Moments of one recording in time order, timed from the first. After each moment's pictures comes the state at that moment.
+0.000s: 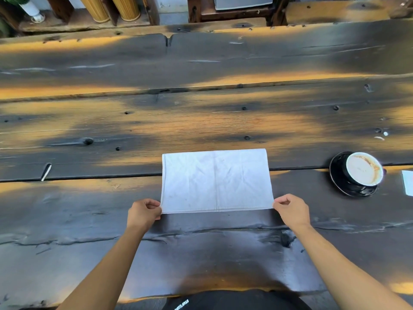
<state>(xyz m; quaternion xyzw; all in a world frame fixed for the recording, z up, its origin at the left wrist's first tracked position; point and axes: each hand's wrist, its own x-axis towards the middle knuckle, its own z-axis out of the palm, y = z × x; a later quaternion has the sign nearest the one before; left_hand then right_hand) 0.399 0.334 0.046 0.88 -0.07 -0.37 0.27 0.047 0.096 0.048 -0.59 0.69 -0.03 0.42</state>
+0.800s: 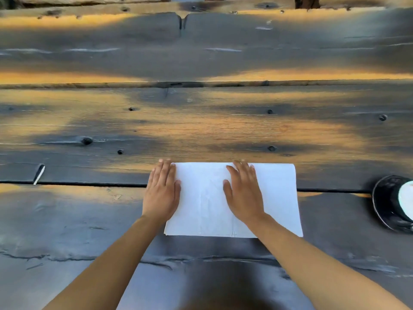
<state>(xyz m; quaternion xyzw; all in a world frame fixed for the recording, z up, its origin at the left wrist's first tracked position) 0.442 0.252 0.011 0.86 -0.49 -0.10 0.07 0.243 0.097 0.021 -0.89 0.39 -0.05 0.22</state>
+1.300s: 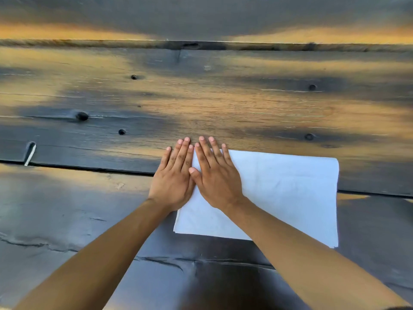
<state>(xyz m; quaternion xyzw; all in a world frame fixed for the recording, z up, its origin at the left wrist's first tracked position) 0.469 0.244 -0.026 0.81 -0.57 -0.12 -0.01 0.348 0.134 -0.025 -0.95 0.26 0.03 0.18</state>
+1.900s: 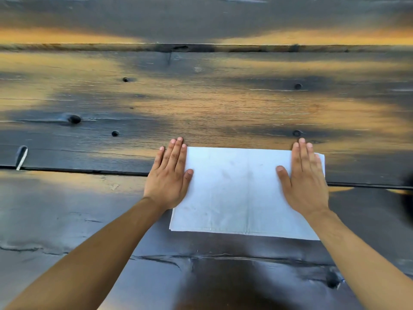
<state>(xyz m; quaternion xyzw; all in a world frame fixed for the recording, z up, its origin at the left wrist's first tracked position) 0.468 0.241 -0.020 0.82 -0.55 -0.13 -0.04 0.173 0.029 -0.022 -0.87 0.47 0.06 0.13</state>
